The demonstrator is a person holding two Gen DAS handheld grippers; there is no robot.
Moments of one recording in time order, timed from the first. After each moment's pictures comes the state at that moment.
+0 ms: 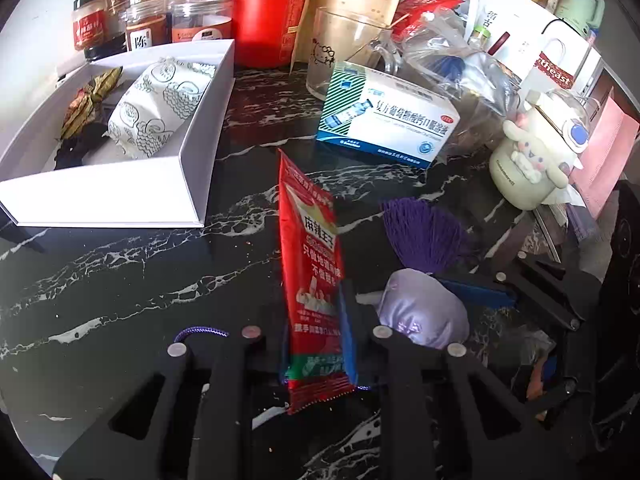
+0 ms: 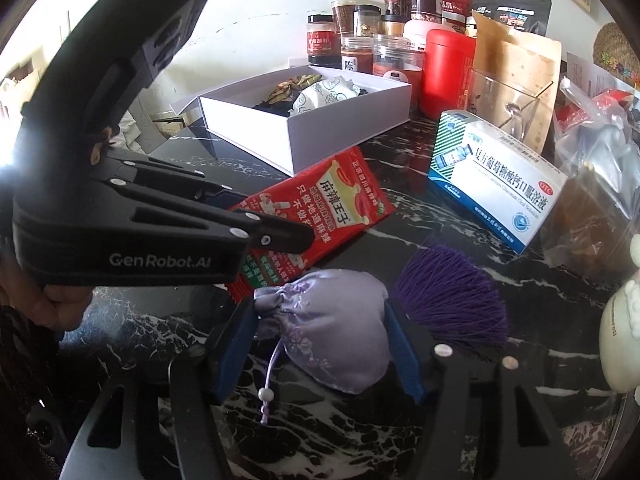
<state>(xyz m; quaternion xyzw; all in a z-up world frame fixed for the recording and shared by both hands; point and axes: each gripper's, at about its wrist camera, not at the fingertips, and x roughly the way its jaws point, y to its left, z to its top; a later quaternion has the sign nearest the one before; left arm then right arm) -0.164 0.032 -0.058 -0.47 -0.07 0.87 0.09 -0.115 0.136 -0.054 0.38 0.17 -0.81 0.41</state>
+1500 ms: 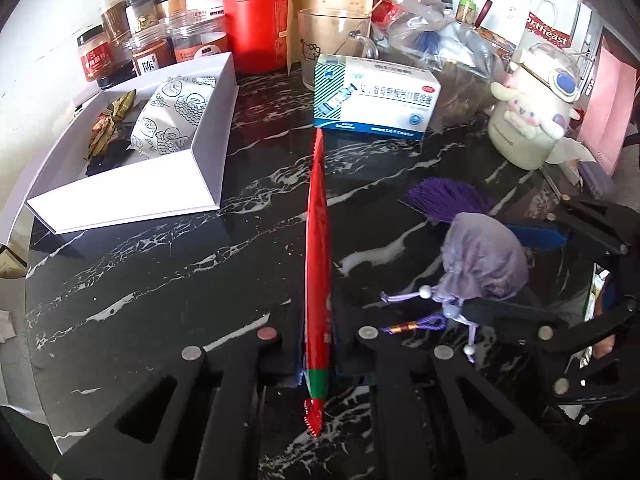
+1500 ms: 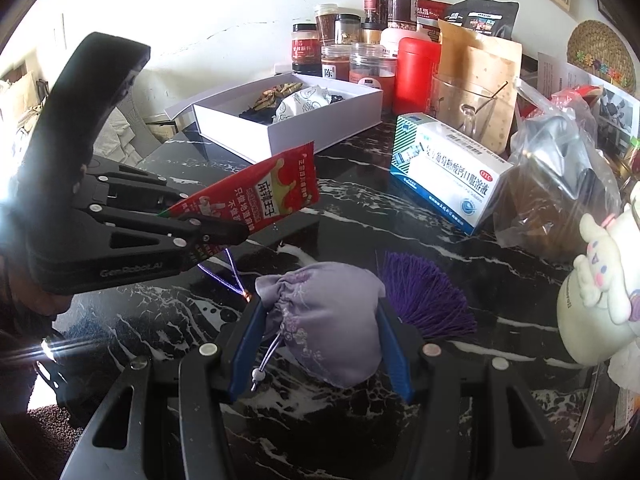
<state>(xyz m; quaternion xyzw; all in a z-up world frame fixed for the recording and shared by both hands) -0.130 0.049 -0.048 -0.48 0.00 0.88 0.06 -0.102 0.179 -0.031 0.38 0.17 -0.82 0.39</state>
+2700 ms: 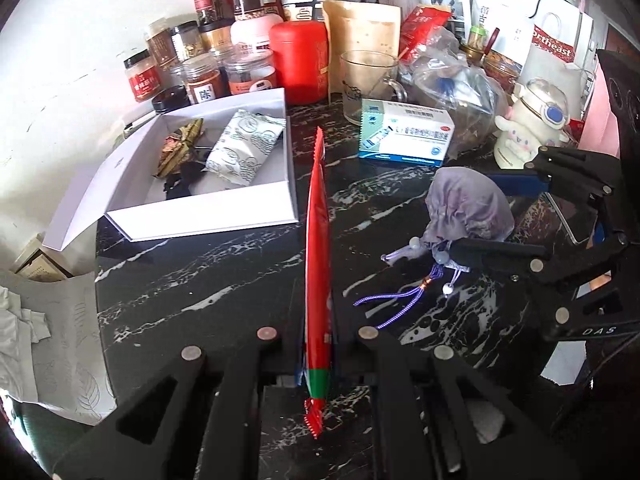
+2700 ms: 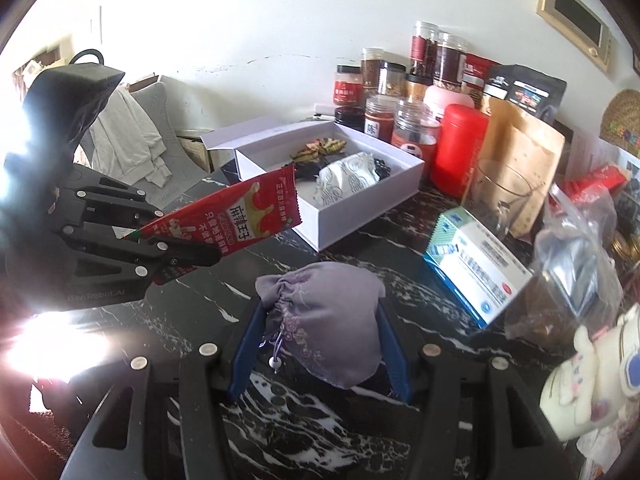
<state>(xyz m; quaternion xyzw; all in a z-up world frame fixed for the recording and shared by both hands) -0.083 0.001 0.027 -0.46 0.02 0.89 0.01 -0.099 0.129 0.035 0.33 0.19 -0.81 0.45</state>
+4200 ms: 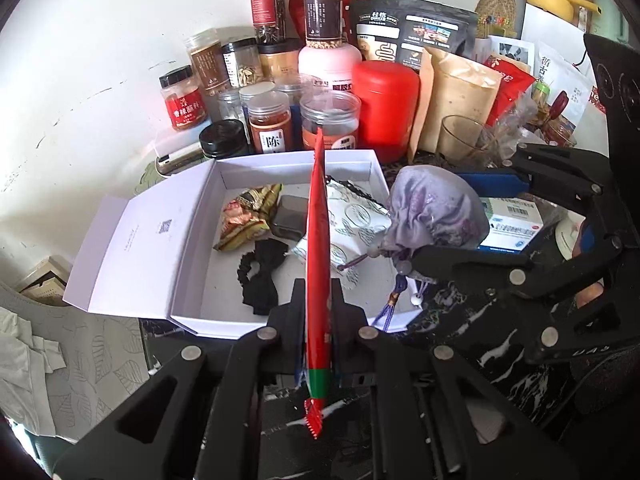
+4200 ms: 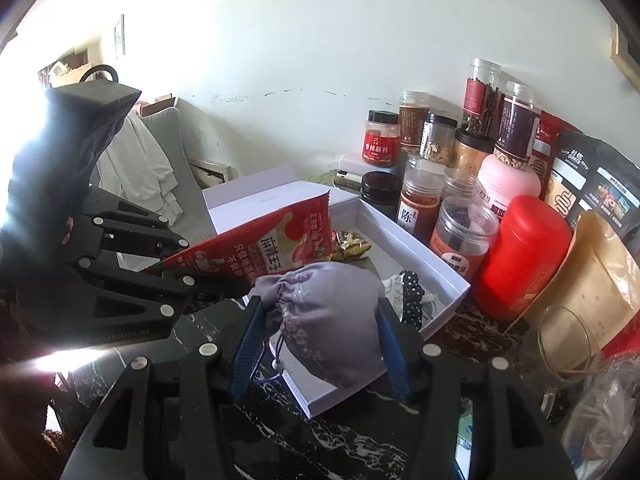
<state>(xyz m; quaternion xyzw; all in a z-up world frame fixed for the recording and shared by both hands) -0.201 -0.114 0.064 -0.44 0.00 0.90 -0.01 -0.209 -0.001 0.076 0.29 0.18 -0.79 0.51</state>
